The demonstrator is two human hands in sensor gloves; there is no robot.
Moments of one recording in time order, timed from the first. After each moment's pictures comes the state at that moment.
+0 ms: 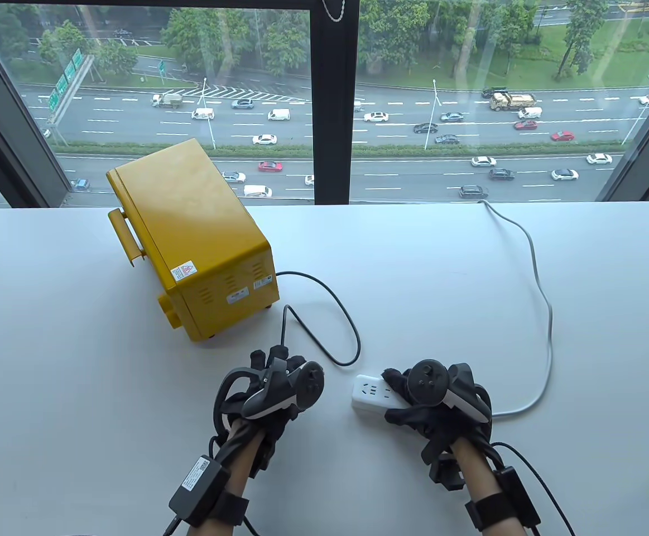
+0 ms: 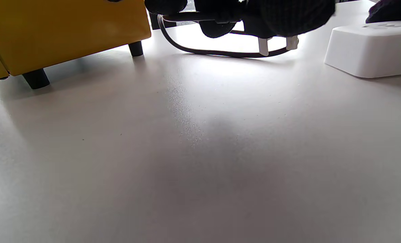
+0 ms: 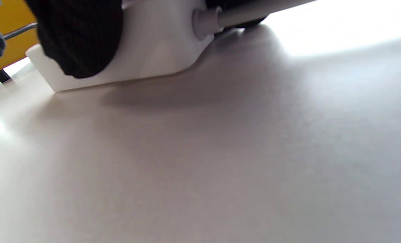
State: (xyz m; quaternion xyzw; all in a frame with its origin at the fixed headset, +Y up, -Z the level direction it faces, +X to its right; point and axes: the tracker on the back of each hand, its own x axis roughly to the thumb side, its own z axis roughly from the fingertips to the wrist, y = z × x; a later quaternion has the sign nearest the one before) left_hand -0.107 -0.728 -0.313 -0.13 -0.14 -0.10 0.98; right_hand 0.157 -0.773 -0.317 0.10 0.18 0.97 0.15
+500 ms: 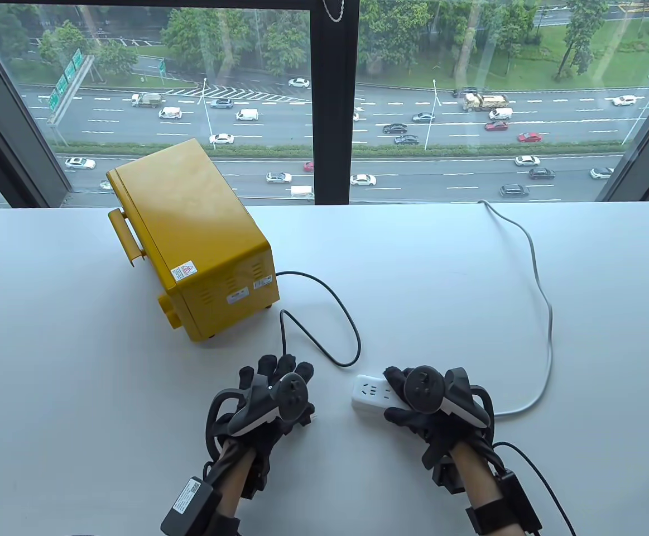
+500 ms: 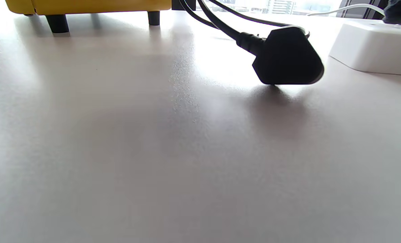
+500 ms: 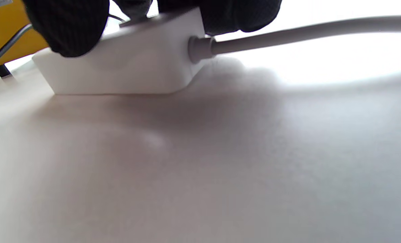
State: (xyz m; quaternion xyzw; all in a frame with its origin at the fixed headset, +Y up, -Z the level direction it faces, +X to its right) left_hand -0.135 -0.734 -0.291 -0.11 -0.08 -0.01 0.99; right_hand 0.156 -0.757 -0.308 0.10 0.13 0.98 0.11
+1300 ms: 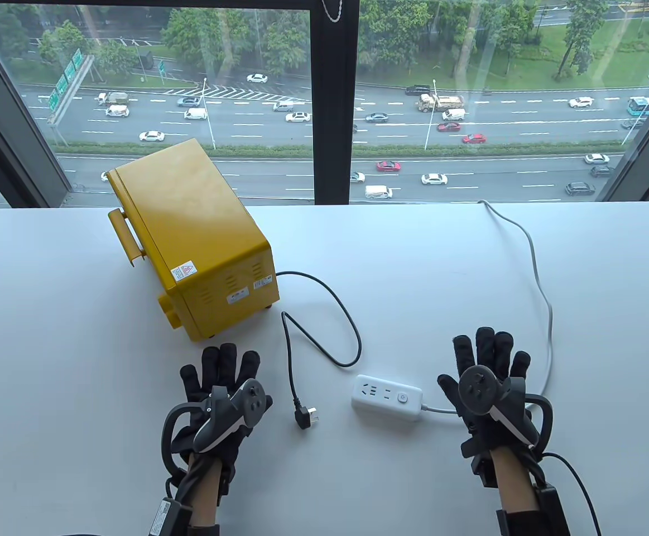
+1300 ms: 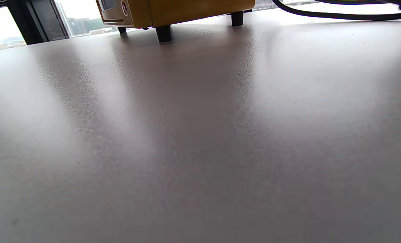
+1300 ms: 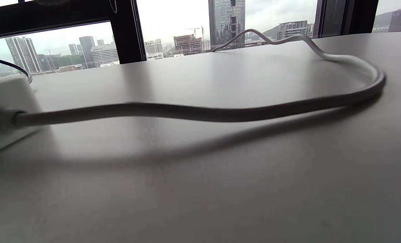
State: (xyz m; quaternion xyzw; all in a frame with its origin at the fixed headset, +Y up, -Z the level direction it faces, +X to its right) left_hand -0.186 -0.746 -0.288 -0.11 0.01 -0.08 0.99; right_hand 0.230 -0.754 -0.301 -0.04 0.04 0.99 0.08
